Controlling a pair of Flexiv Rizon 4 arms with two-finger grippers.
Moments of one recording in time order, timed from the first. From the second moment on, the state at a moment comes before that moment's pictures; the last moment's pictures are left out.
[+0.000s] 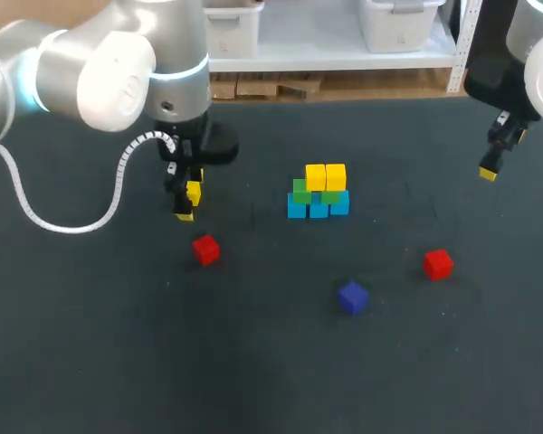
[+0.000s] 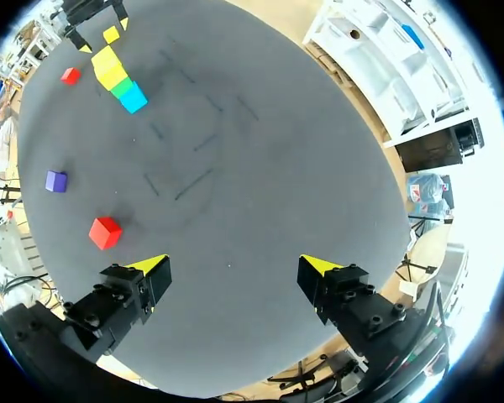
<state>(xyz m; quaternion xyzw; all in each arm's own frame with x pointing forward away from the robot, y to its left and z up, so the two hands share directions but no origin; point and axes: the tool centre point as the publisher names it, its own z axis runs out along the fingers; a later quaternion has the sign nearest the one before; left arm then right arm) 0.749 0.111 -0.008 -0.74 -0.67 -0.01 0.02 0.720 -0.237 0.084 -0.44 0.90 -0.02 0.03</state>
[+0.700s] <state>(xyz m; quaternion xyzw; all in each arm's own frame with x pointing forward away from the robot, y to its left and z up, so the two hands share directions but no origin) 0.758 0.113 -0.006 -0.73 -0.68 0.00 0.01 0.720 -0.237 0.084 -0.44 0.90 -0.02 0.03</state>
